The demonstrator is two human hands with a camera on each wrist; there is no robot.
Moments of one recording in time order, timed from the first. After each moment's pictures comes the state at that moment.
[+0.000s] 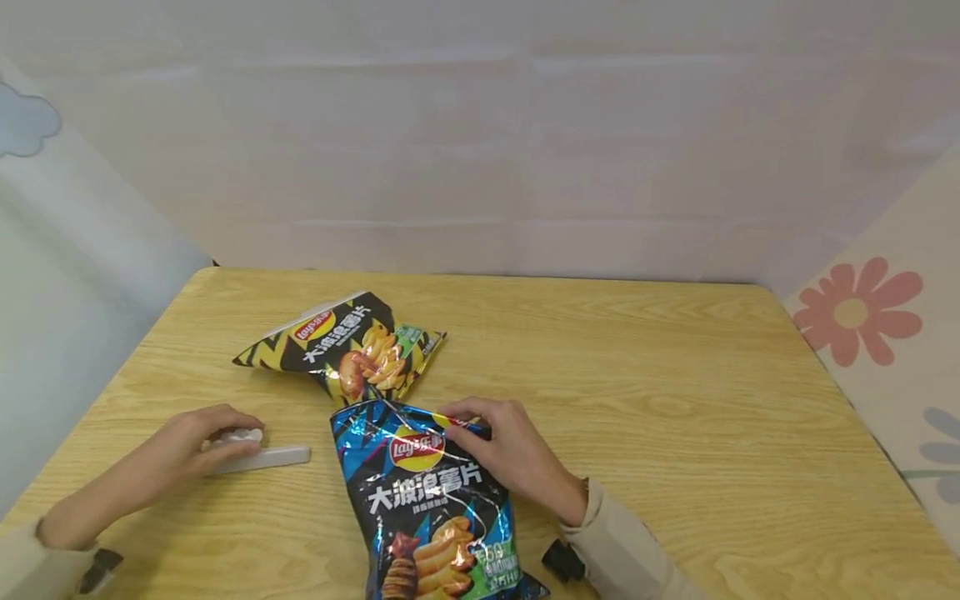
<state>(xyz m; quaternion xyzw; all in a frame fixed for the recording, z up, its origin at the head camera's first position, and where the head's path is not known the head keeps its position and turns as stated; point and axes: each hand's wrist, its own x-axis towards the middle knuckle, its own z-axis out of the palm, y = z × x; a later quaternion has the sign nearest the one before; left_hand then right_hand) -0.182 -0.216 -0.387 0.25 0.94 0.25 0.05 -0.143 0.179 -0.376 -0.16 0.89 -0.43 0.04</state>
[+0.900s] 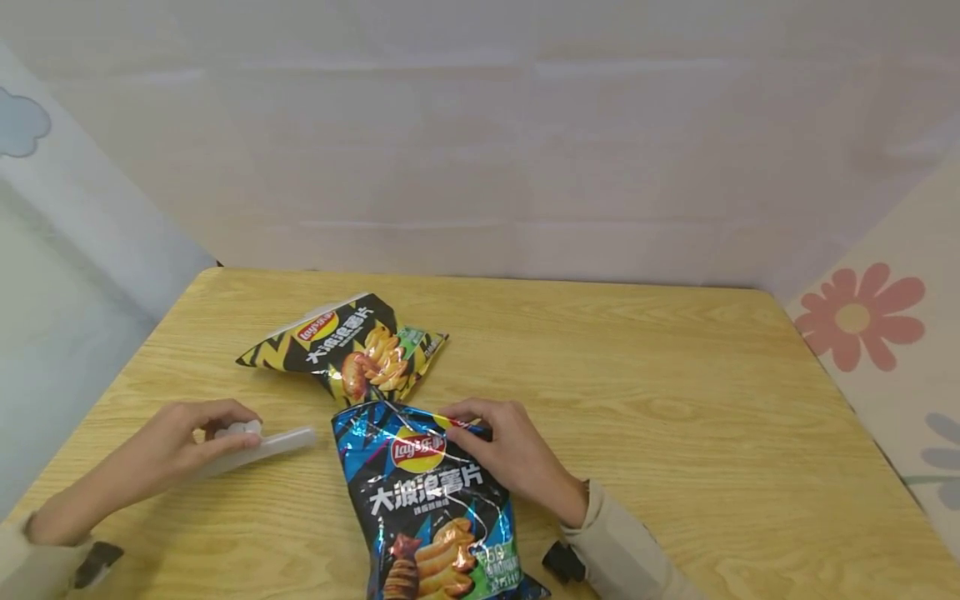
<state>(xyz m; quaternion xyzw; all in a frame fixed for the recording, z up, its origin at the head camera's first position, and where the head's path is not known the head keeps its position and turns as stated) -0.179 -0.214 -0.372 0.28 0.91 0.31 0.00 -0.144 0.180 -0.374 -0.16 0.89 -0.43 0.04</state>
